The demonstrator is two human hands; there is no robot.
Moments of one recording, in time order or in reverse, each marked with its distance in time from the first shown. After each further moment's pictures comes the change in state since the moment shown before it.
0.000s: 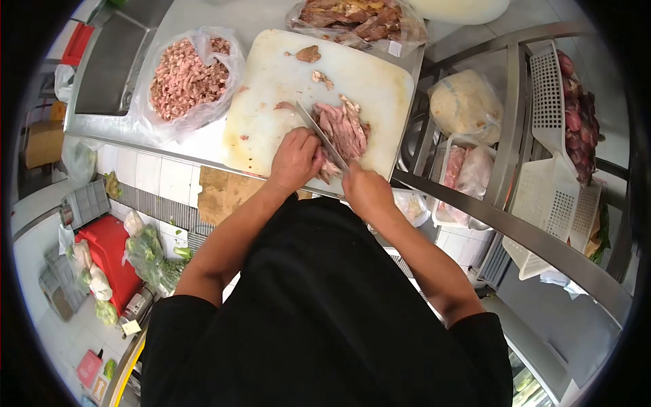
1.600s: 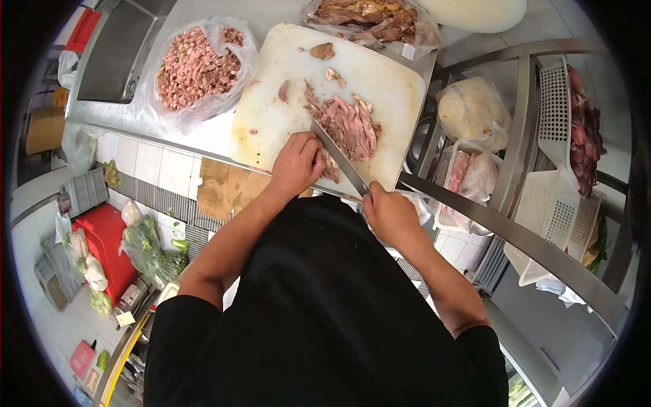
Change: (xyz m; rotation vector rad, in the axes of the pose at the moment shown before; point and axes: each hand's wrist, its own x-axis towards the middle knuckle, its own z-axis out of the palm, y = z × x) left_hand -0.021 0.002 -0.014 -0.046 -0.040 -0.146; right_hand -0.040 -0.005 -0.039 -0.063 -0.164 -0.002
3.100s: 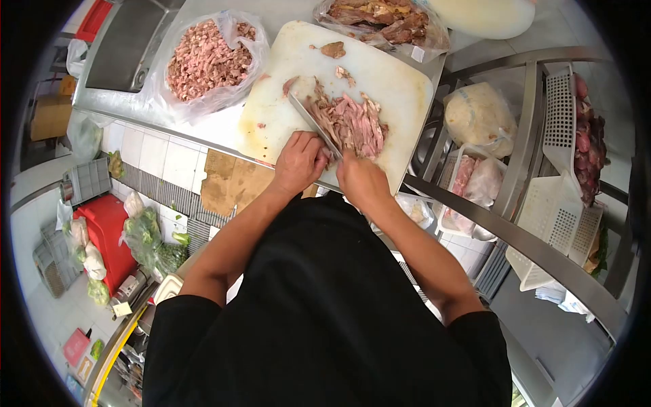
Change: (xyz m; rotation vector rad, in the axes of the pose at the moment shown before) left_hand -0.010 -0.006 0.000 0.089 0.051 0.005; right_hand 0.075 -0.026 0.041 0.032 0.146 -0.115
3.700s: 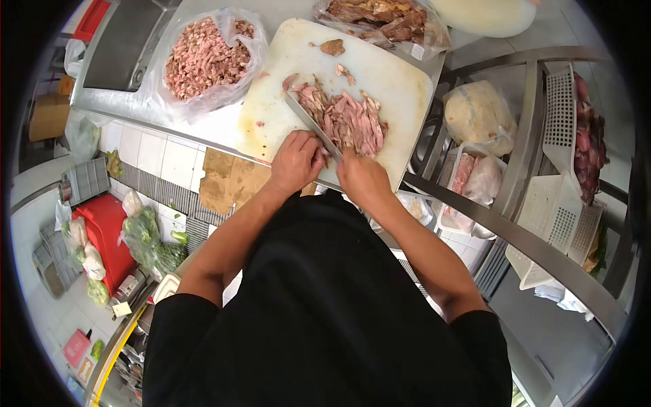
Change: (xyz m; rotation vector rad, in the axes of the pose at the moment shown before) left_hand -0.006 -0.004 -0.005 -0.035 -0.072 -0.020; right_hand -0.004 0.012 0.007 0.022 0.053 -0.048
